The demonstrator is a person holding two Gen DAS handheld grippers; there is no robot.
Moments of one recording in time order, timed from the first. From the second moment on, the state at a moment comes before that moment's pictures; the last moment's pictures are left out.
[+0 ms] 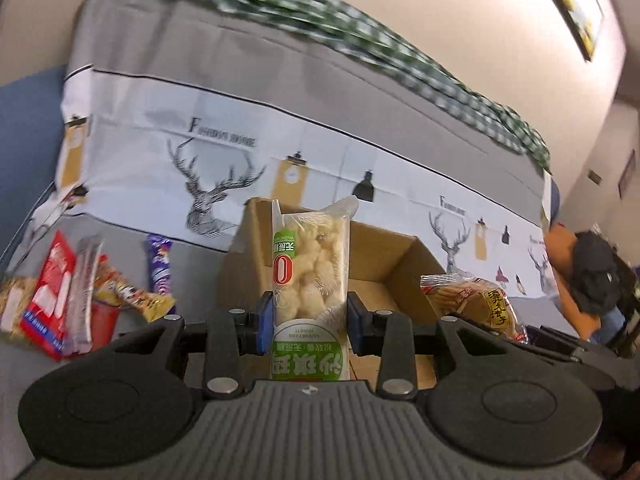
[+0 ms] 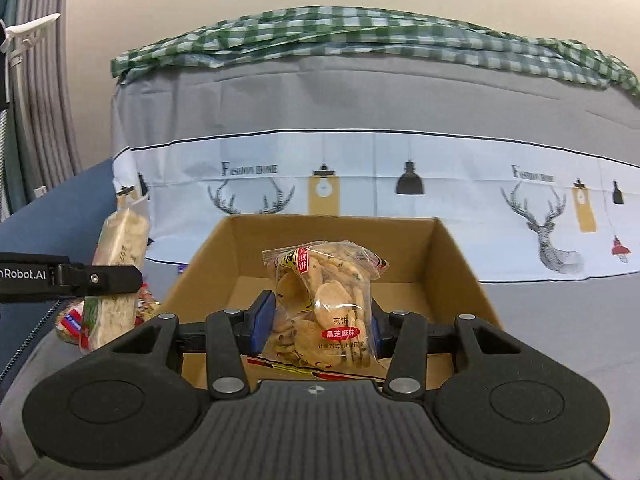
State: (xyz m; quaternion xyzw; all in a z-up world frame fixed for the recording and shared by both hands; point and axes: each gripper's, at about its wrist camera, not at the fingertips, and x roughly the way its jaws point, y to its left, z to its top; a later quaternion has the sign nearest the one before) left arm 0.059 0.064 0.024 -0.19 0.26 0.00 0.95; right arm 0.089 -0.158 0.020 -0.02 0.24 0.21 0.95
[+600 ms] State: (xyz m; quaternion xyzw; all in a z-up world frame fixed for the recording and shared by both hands) left arm 0.065 0.038 0.025 -0.17 0.24 -0.05 0.95; right arm 0.096 -0.167 0.016 -0.02 0.24 0.20 0.95
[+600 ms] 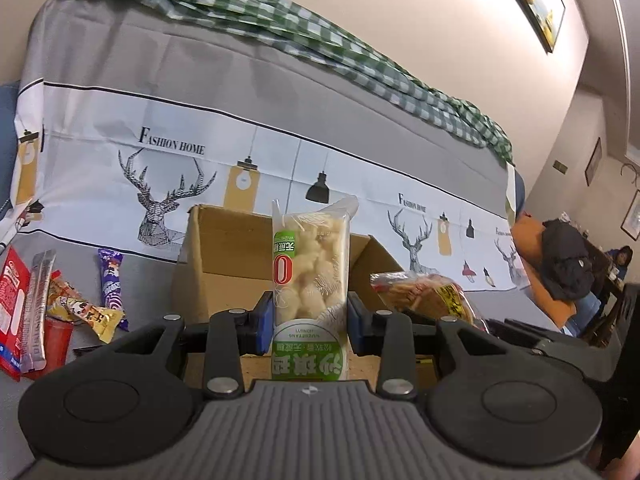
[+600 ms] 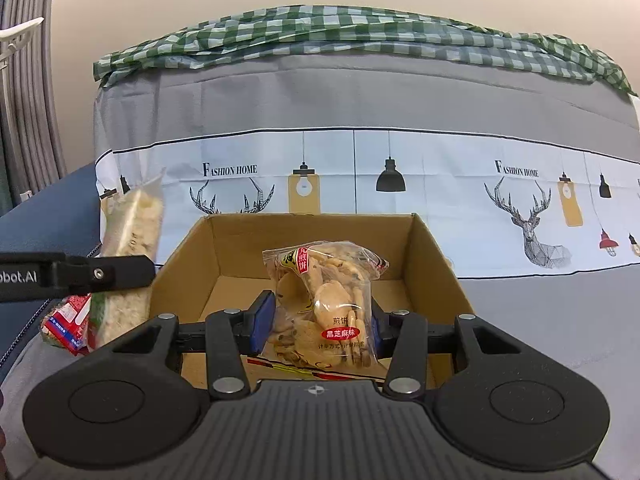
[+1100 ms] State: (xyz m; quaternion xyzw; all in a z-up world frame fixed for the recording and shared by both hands) left arm 0.065 0.022 0.023 -0.16 0.24 -0.08 0.96; right arm 0.097 -0.171 0.016 -0.01 0.24 0.19 0.95
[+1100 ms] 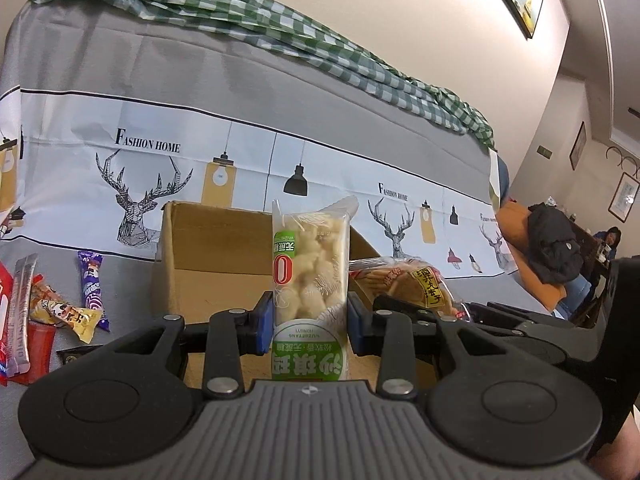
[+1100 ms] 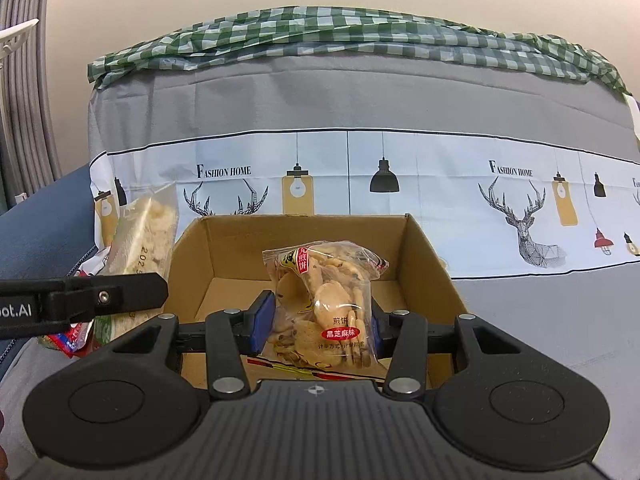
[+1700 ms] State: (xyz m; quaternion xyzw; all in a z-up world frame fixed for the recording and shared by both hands) left arm 0.064 0.019 0.024 -0.15 0.23 -0.09 0.96; right arm 0.096 -0.168 0.015 -0.02 0.24 0.19 0.95
